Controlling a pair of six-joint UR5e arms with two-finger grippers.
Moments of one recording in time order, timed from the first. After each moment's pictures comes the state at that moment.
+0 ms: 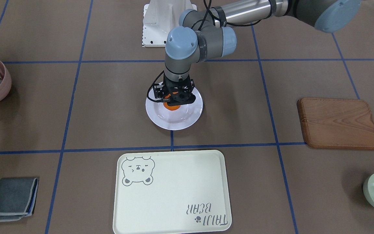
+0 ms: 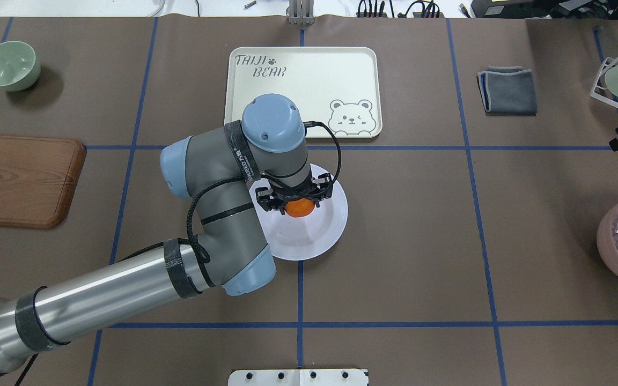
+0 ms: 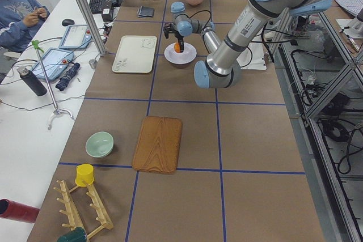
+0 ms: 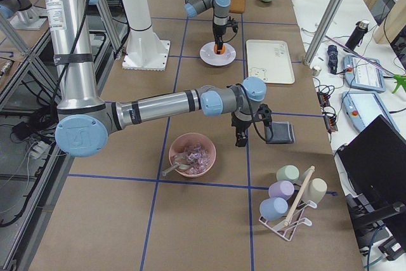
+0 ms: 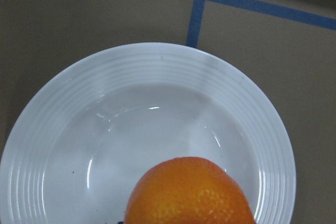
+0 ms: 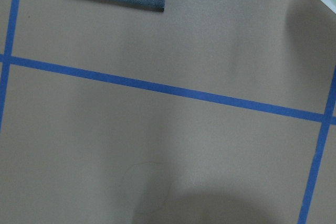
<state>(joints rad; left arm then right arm) -0.51 -2.46 -1.42 -1.67 -1.99 -1.41 1.30 -1.48 1.69 -1.59 2.36 0.15</state>
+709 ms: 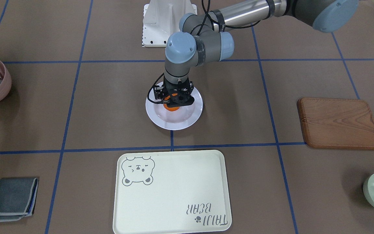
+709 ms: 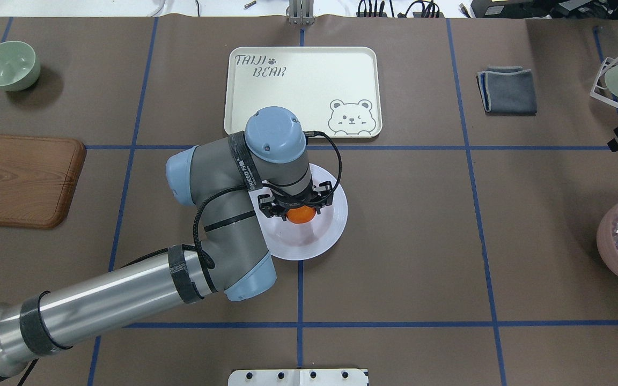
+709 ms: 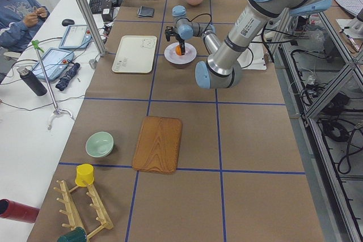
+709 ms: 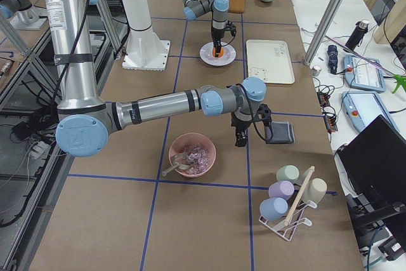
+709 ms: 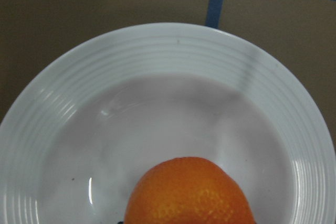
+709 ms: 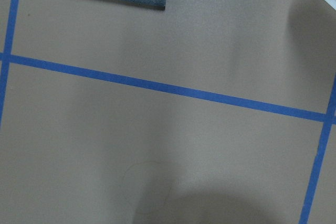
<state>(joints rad) -0.50 -2.45 -1.38 -1.72 -1.98 -1.41 1.30 -1.48 1.69 -1.59 2.36 0.15</state>
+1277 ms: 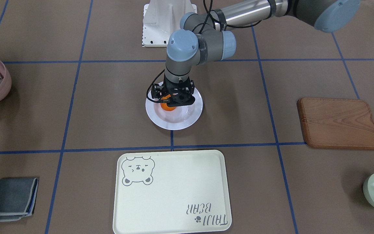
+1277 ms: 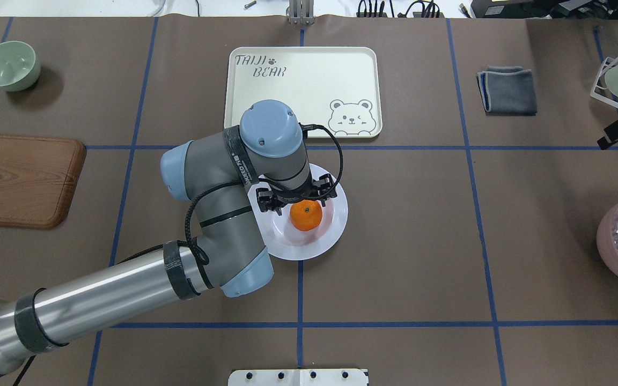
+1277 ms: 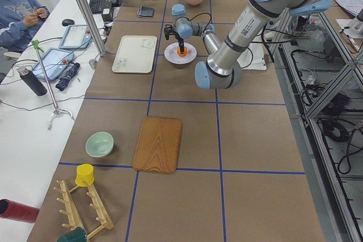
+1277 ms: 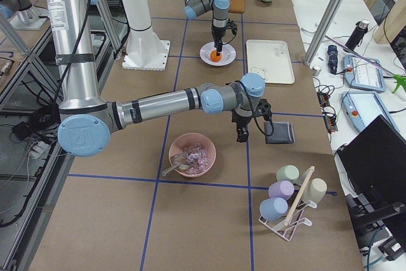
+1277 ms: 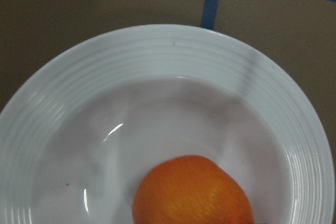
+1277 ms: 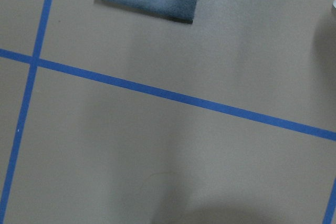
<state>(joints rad) -0.52 -2.44 -1.42 -1.72 -1.99 -1.41 1.27 -1.47 1.71 -1.52 2.37 0.17</state>
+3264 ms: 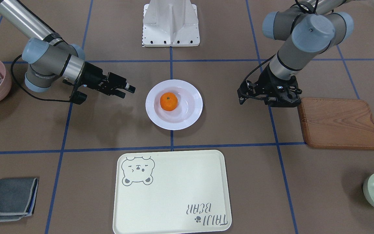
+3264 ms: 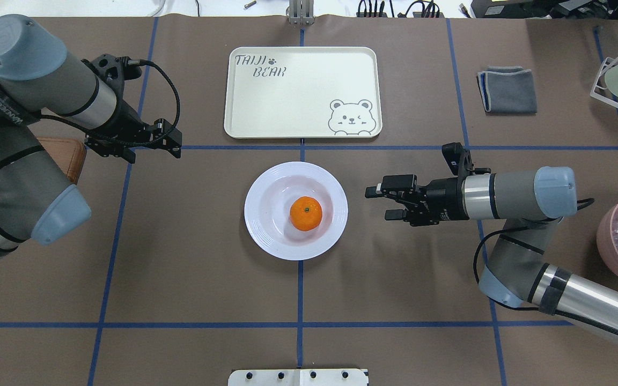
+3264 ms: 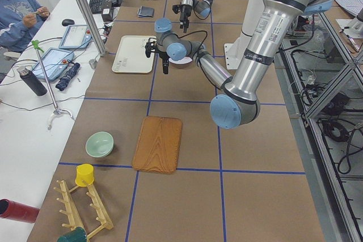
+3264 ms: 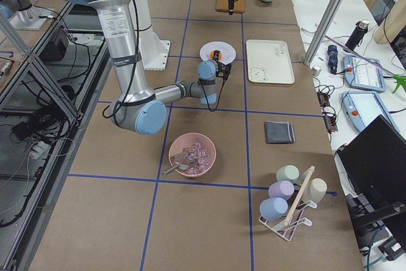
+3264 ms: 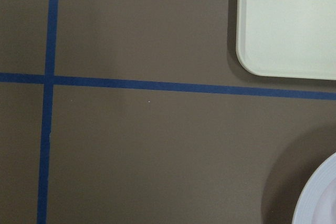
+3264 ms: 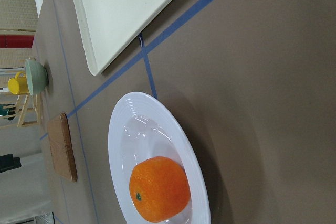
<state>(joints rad) -0.84 -1.99 -1.80 -1.71 -2.18 -1.06 0.58 -1.25 1.40 0.02 1.98 1.91</state>
